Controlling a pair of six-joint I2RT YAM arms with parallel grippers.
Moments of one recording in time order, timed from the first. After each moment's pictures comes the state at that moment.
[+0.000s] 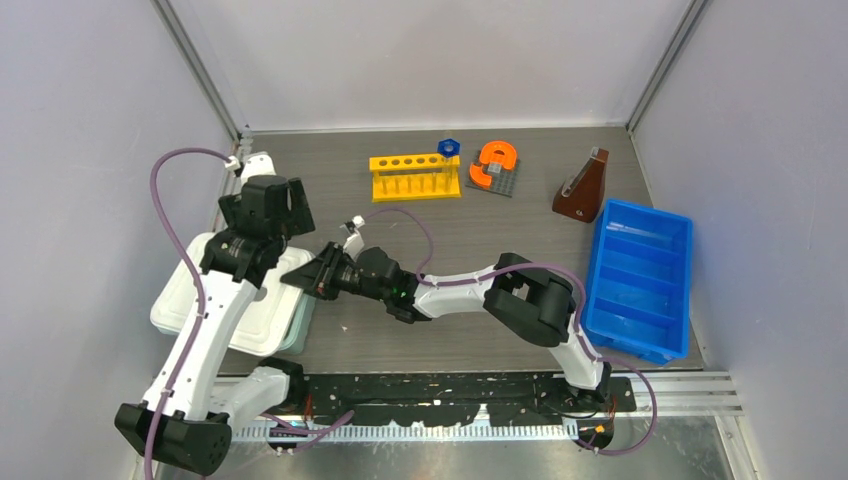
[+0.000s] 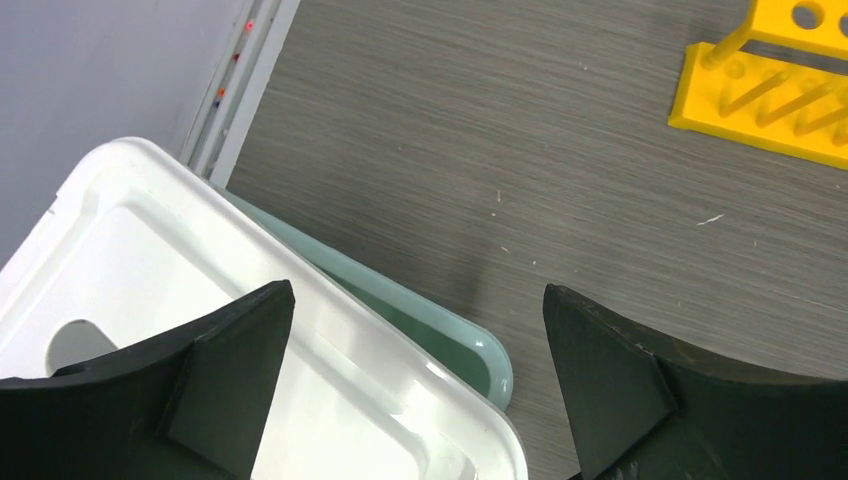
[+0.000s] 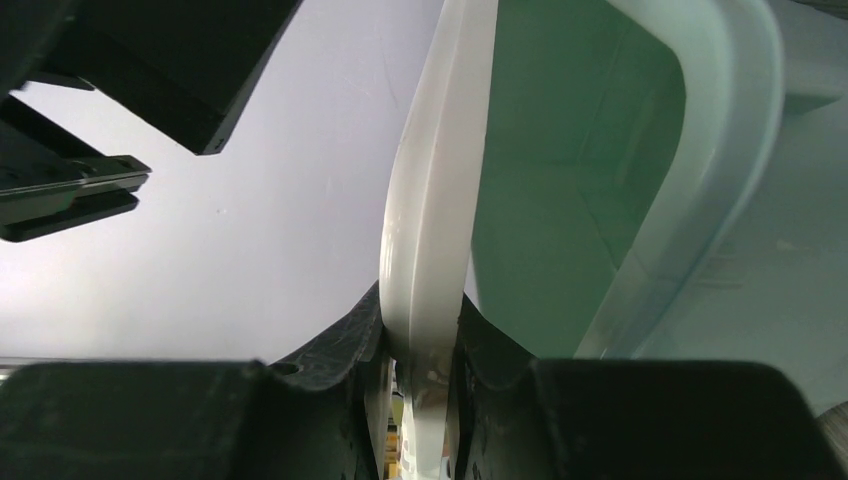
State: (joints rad) left arm -0.25 1.00 1.15 -0.77 -0.51 -0.31; right arm 1.19 2.11 1.33 0.82 -0.08 1.47
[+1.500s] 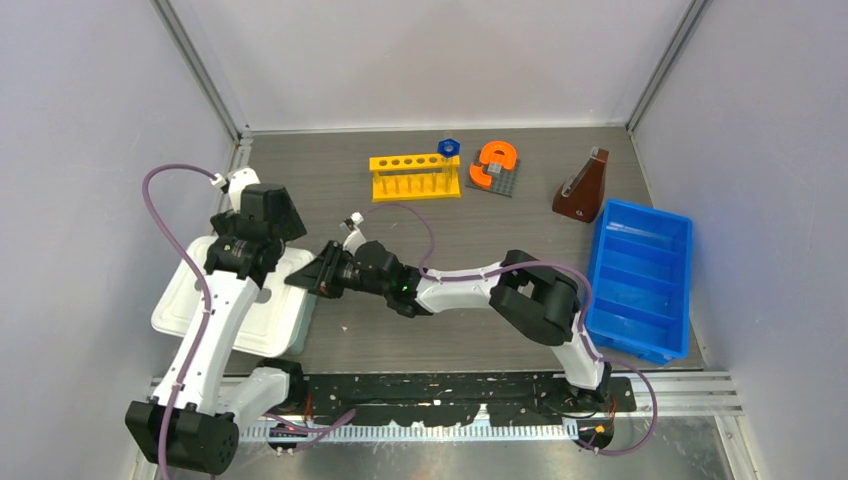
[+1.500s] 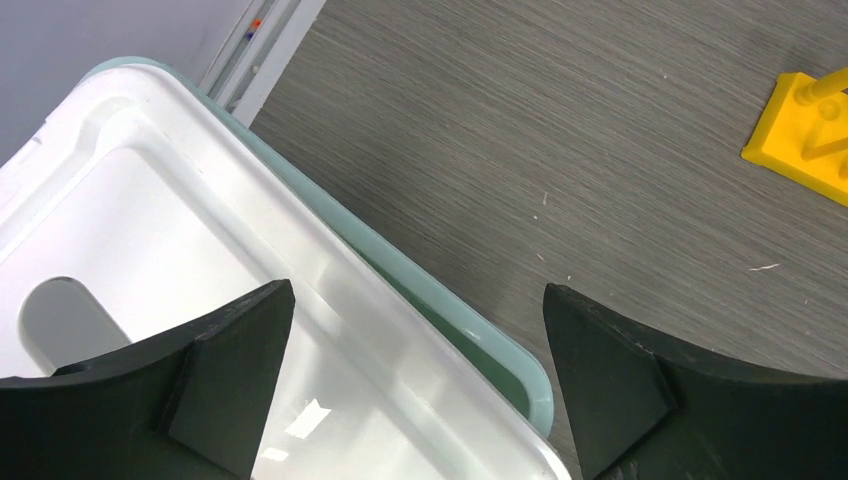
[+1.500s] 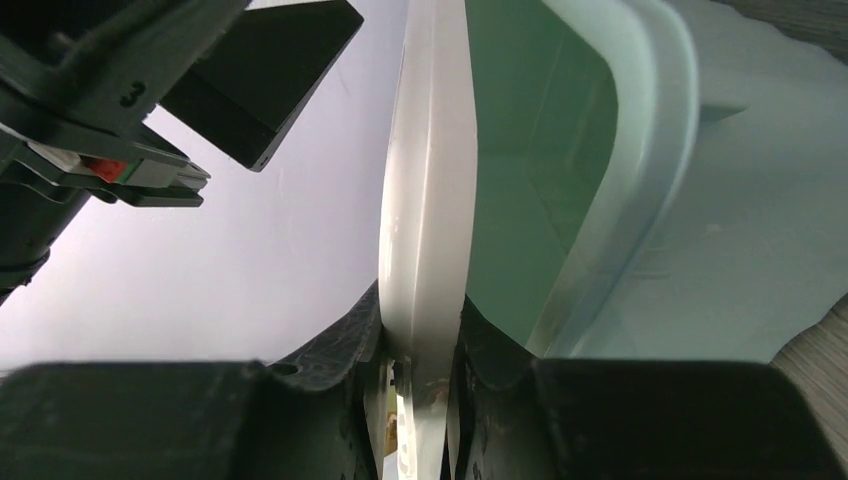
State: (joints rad) left arm -0.15 1.00 1.04 -0.75 -0.55 -0.45; right arm 1.16 2.09 1.34 0.68 -0.12 1.41
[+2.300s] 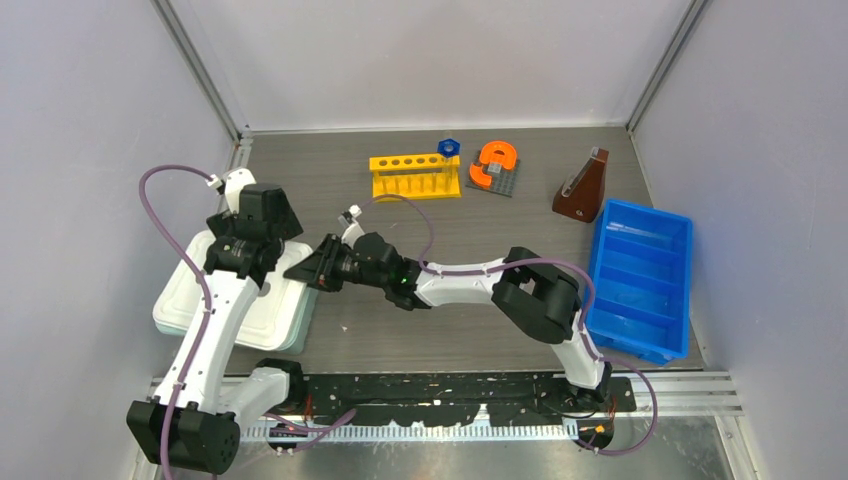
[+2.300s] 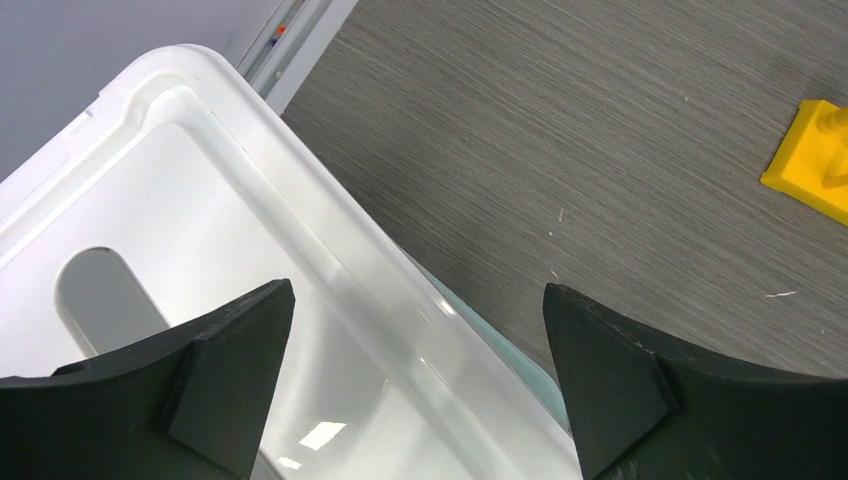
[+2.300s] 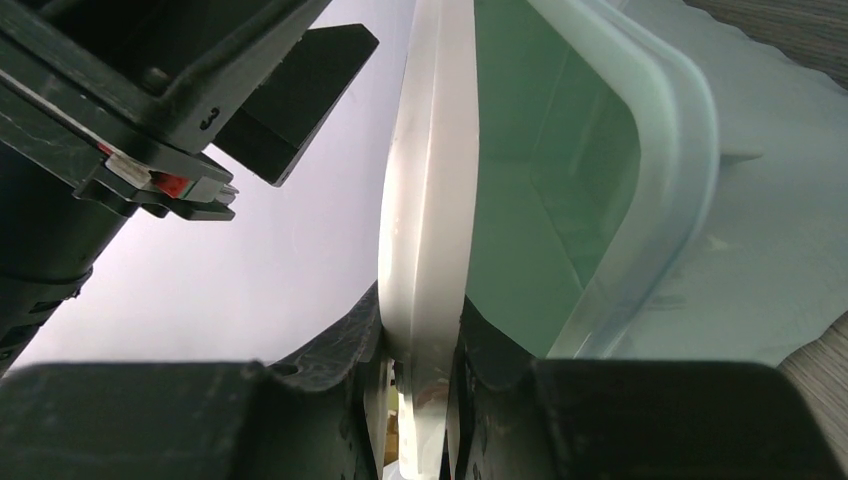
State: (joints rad) left arm -0.14 1.00 1.03 -0.74 -0.58 -0.45; right arm 1.14 2.09 1.39 0.63 -0.16 1.39
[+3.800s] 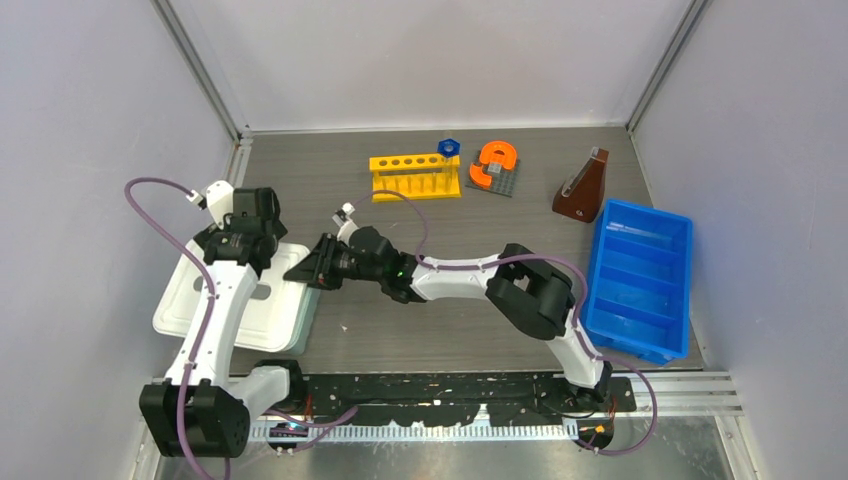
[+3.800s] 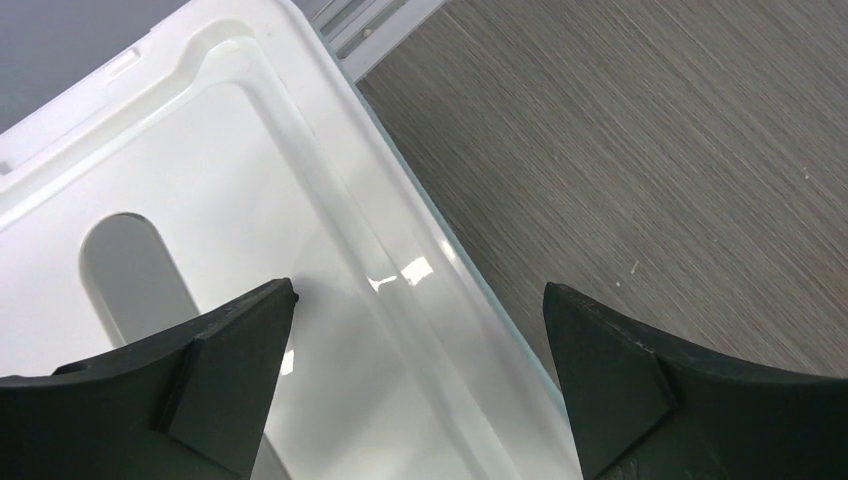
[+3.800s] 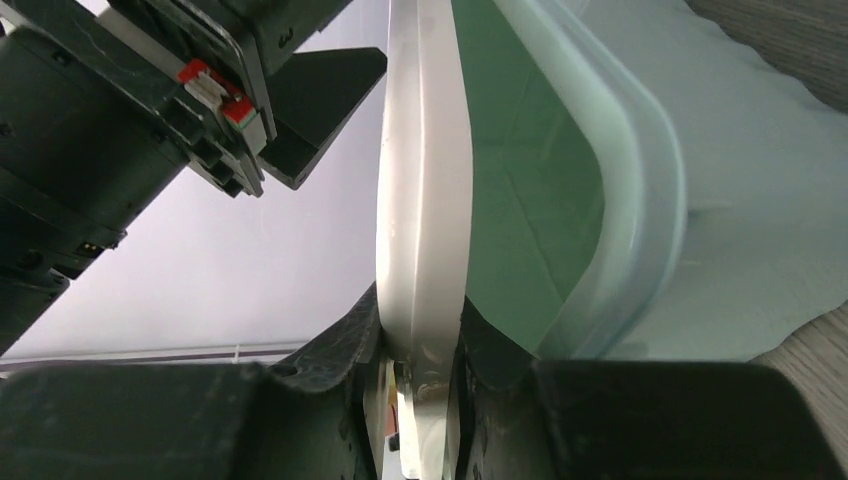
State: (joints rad) left arm -0.01 1.07 0.99 -0.75 -0.65 -0.59; right arm 1.12 2.13 1.45 0.56 -0.23 1.35
